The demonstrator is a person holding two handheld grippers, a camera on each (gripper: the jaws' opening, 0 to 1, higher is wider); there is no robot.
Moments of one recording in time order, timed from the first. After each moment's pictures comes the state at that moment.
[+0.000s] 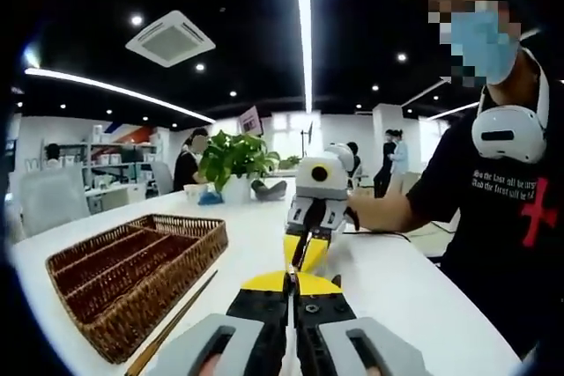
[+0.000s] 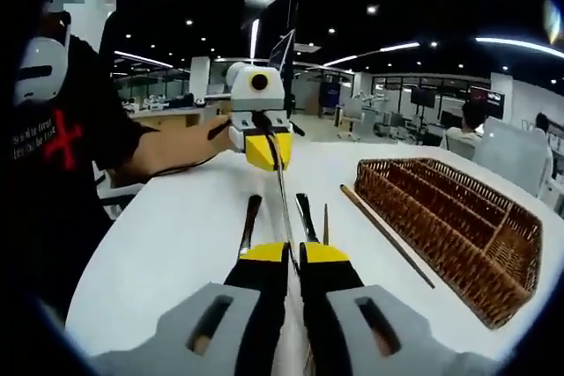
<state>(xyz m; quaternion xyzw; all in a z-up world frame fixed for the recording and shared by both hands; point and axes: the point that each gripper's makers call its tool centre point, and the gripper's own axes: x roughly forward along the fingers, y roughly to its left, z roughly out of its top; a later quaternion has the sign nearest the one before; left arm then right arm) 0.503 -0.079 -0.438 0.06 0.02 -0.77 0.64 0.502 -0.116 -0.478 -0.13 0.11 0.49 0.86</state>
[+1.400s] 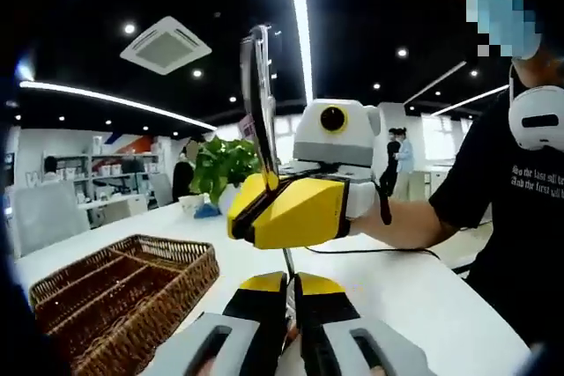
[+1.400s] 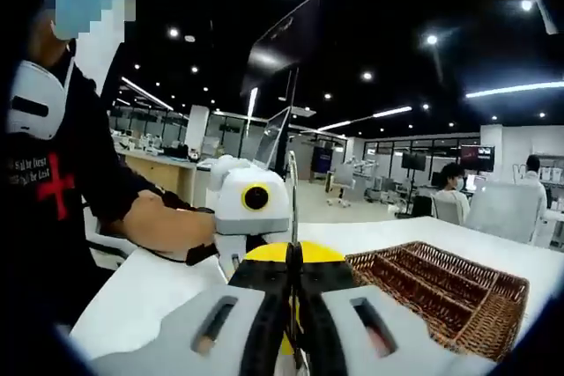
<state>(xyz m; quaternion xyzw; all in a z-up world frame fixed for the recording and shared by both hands) 0.492 -0.160 -0.439 0.08 -0.01 -0.76 0.65 0.511 -0.100 -0.379 -0.07 -0.05 0.49 0.87</state>
